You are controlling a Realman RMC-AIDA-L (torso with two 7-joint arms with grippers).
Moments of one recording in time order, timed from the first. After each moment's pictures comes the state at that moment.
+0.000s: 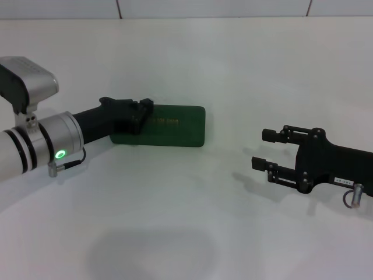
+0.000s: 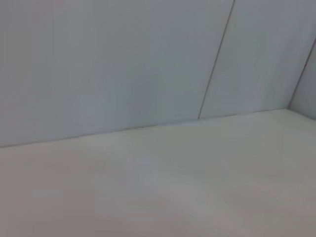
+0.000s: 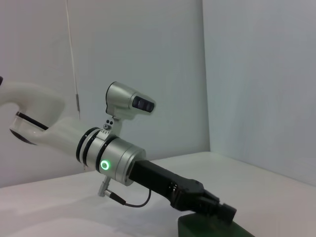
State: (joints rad) left arm -0.44 -2.09 1.19 0.51 1.40 0.96 -1.28; right arm 0.38 2.01 -1.41 -0.52 -1.22 -1.37 0.93
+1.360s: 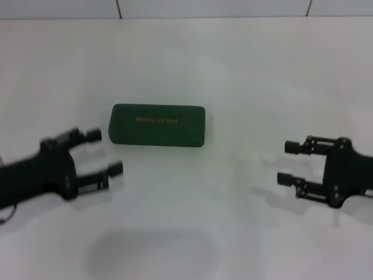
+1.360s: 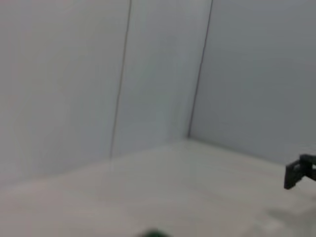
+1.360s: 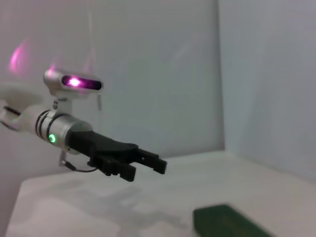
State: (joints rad) left arm -0.14 -2.00 1.05 0.71 1.50 1.53 -1.17; right arm 0.36 1.95 -1.34 -0.52 -1.31 -1.49 0.92
